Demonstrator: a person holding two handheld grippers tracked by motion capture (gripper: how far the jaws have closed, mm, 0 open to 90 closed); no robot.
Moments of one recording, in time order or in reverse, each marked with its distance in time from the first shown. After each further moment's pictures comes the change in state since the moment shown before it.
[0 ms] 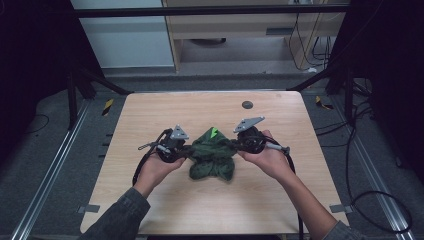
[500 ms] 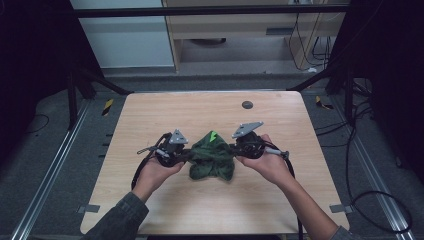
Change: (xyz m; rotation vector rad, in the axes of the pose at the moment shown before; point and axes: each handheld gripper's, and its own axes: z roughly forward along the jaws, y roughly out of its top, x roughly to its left) left arm -0.005 -0.009 -0.001 -0.004 -0.007 0.003; right arm 0.013 -0.006 -0.001 0.001 0.016 -0.016
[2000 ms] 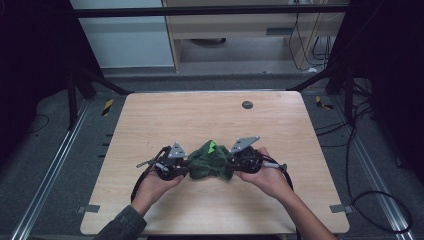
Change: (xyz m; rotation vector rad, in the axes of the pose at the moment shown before) left arm -0.018 -0.035 0.007 0.004 -0.020 -0.009; right arm 0.028 -0.024 0.007 0.029 0.043 -0.015
